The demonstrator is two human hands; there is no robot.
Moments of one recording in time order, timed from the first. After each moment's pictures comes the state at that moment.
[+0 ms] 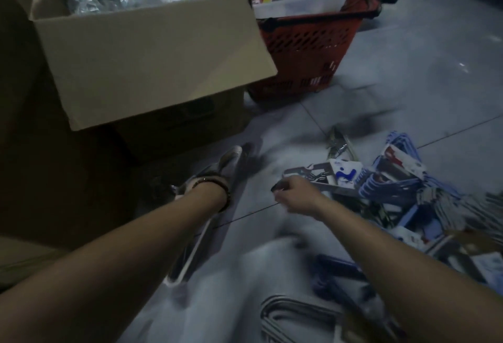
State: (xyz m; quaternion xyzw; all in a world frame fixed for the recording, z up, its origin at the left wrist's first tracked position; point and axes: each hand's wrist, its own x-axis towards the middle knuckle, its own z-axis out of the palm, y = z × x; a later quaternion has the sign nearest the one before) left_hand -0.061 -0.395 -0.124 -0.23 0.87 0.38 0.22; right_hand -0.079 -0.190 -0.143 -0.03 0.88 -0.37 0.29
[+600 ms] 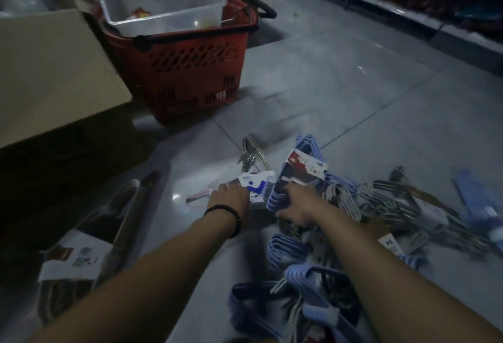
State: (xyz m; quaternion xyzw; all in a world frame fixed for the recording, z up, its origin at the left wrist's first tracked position) left_hand -0.127 -0.161 -0.157 0.12 0.97 0.04 0.19; right_hand -0.118 0.025 -0.124 0.04 0.96 -0.09 0.26
